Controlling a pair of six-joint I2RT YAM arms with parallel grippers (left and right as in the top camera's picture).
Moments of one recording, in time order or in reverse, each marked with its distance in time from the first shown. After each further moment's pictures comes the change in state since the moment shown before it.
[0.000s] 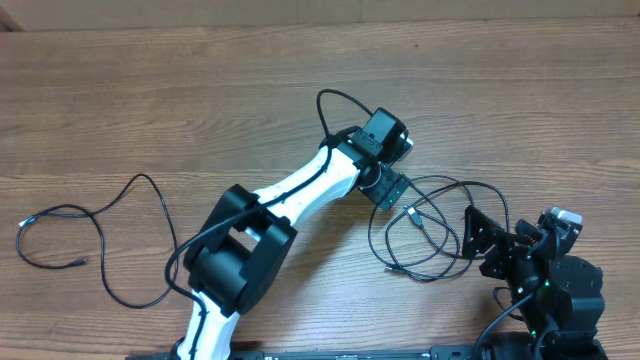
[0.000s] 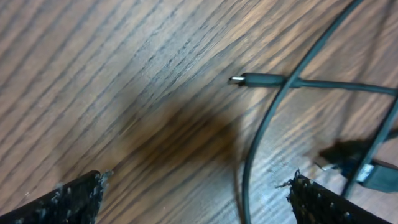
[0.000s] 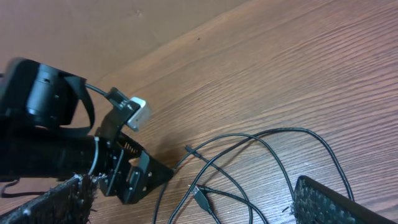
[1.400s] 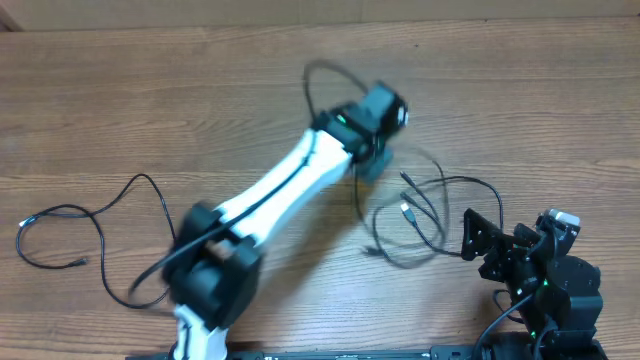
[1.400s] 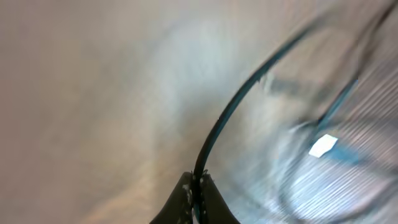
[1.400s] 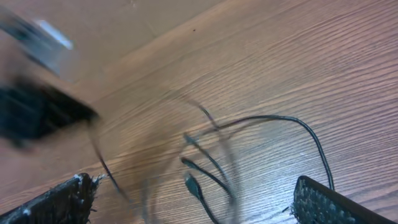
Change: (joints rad) left arm 0.037 -0.156 0.202 -0.239 -0.132 0.028; right arm 0.000 0.000 0.000 -0.034 0.001 0.000
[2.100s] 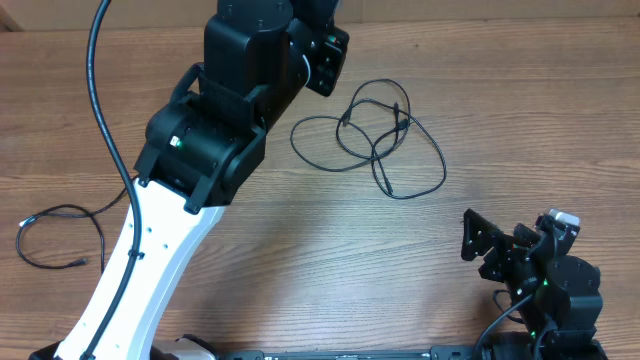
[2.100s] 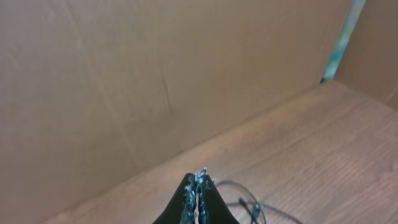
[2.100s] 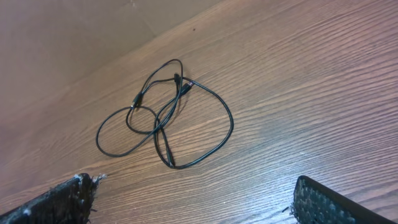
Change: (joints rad) left arm 0.129 -0.411 0.246 0.122 -0.035 0.017; right arm 0.000 0.000 0.000 -0.001 0.000 0.000
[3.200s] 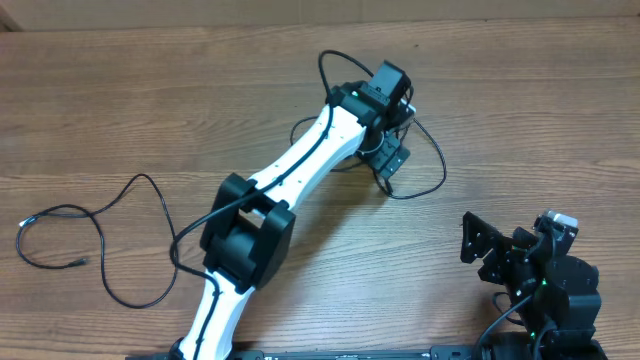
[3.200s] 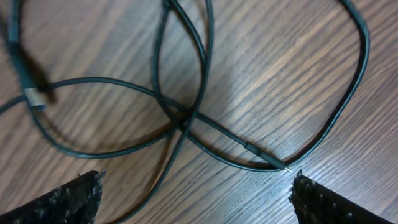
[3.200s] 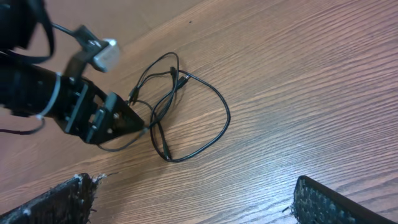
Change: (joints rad) left arm -0.106 0.704 0.001 -0.278 0.150 0.030; right arm 0.000 0.000 0.000 -0.029 0.000 0.000
